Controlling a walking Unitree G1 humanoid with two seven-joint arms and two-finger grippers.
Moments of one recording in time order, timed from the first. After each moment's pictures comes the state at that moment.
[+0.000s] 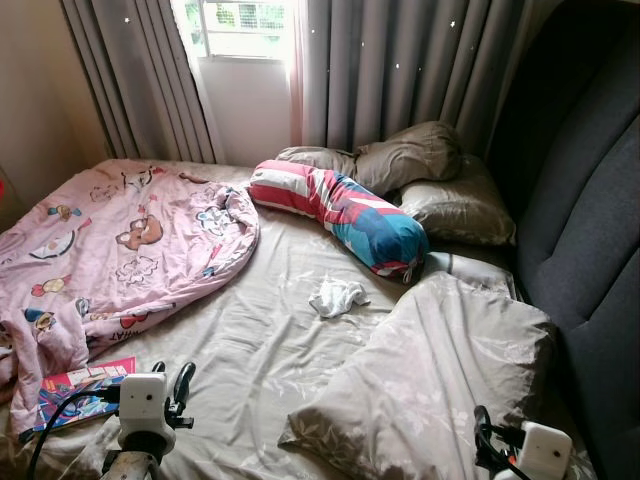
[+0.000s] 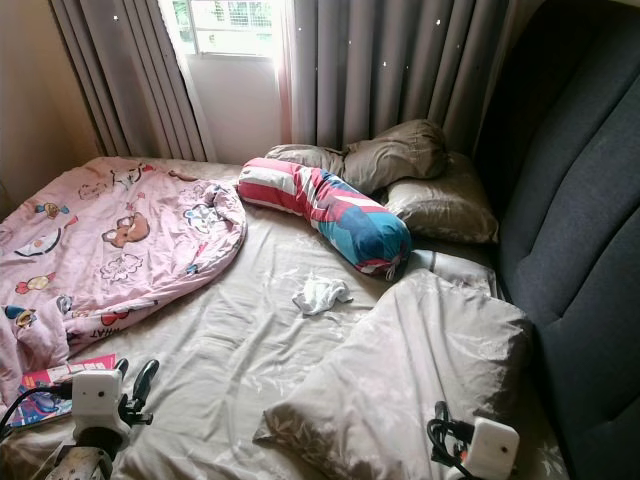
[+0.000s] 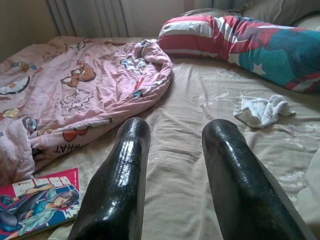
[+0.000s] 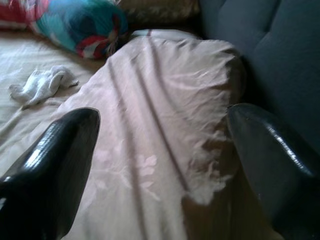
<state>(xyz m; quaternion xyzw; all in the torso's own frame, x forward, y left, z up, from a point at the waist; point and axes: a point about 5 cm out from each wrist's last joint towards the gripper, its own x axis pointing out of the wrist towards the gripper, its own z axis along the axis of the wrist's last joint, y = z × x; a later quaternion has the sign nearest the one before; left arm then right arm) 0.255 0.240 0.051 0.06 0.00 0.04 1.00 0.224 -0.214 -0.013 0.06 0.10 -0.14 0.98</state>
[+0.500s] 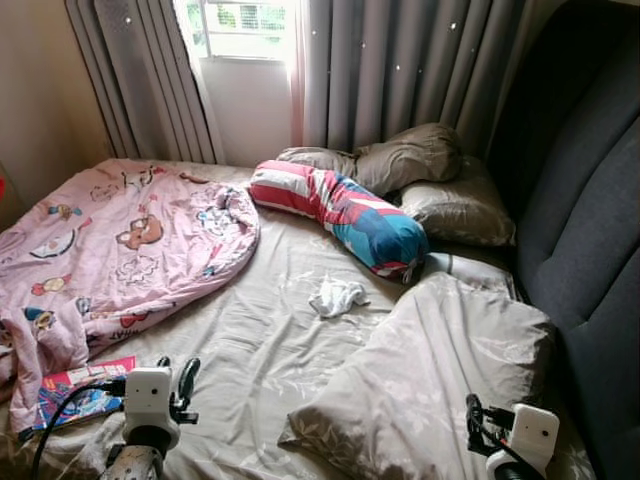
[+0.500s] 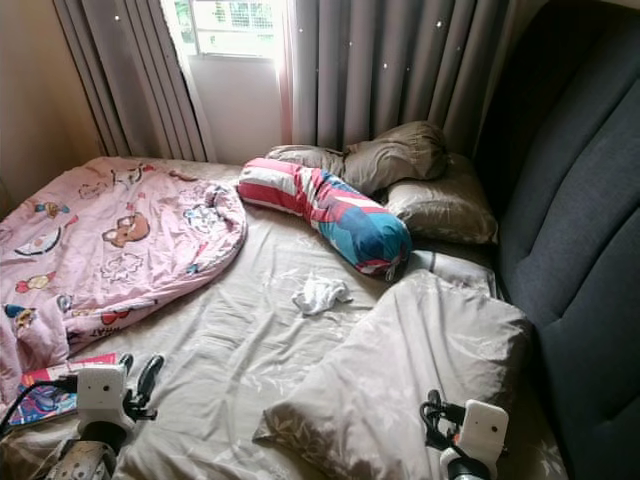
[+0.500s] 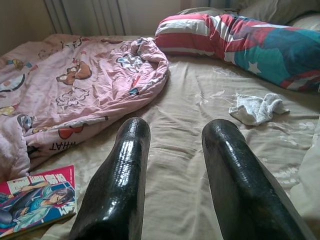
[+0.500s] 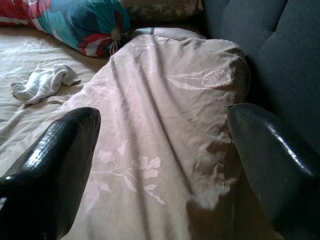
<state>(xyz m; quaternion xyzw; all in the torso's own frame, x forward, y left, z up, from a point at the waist) 0.258 0.236 0.052 0.06 0.01 0.03 1.00 0.239 -0.211 -0.009 0.05 0.11 -0.13 0.98</state>
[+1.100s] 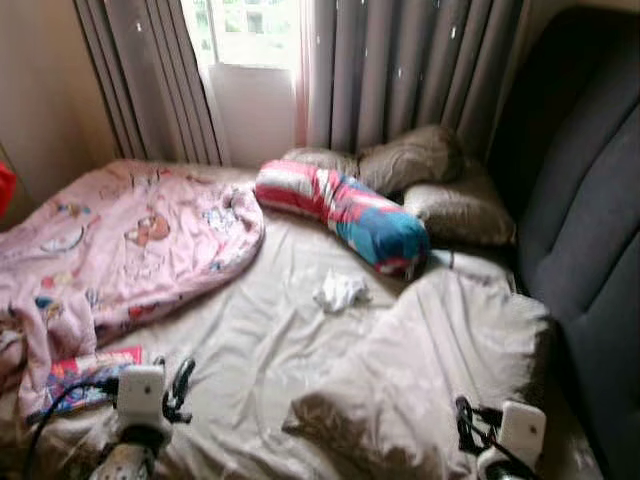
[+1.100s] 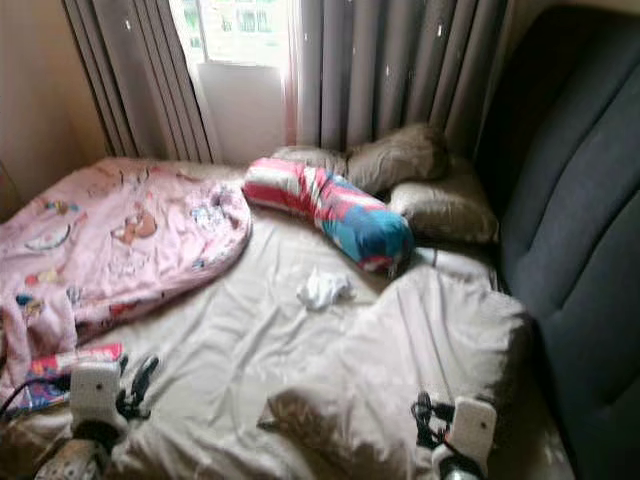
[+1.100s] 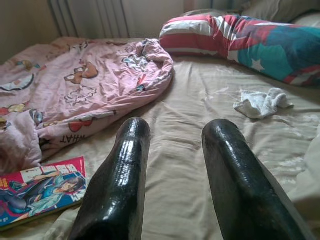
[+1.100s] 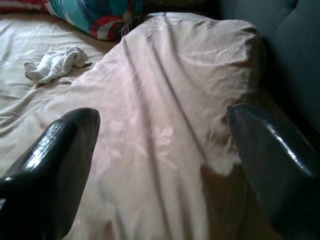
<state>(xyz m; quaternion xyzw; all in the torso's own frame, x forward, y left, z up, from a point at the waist) 0.257 0.246 0.060 0.06 0.01 0.03 1.00 0.243 -0.203 -0.013 0.06 0.12 -0.12 0.98</state>
